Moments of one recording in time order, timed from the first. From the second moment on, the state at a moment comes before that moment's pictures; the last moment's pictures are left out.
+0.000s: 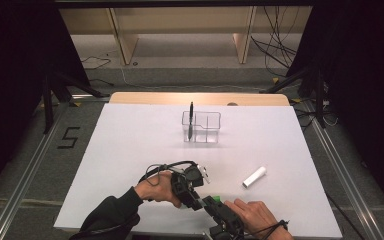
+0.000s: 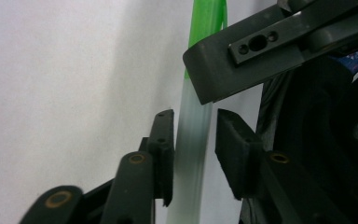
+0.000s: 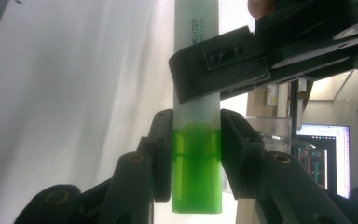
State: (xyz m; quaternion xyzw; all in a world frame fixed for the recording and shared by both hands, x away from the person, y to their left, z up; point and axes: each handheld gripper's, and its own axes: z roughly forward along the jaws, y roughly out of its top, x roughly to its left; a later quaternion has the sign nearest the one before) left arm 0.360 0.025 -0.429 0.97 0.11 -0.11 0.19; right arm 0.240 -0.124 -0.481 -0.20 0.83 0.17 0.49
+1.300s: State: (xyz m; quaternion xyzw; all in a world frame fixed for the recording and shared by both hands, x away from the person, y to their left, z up) left arm 0.394 0.094 -0.424 0.90 0.26 -0.03 0.36; right arm 0.258 -0.167 -0.470 0.03 0.83 0.28 0.47
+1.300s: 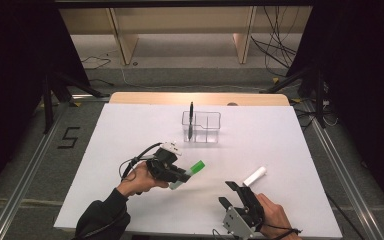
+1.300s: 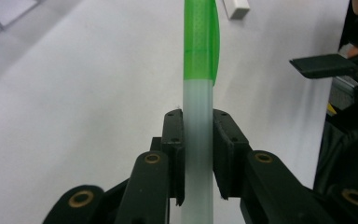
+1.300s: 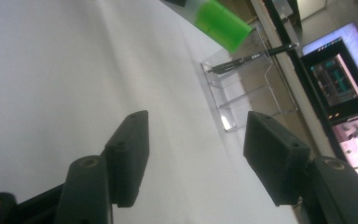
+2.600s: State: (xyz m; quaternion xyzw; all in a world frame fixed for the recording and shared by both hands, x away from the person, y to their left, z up) left arm 0.430 0.110 -0.408 0.74 0.39 0.08 0.53; right arm 0.277 -0.218 -0.454 0.32 0.79 0.48 0.20
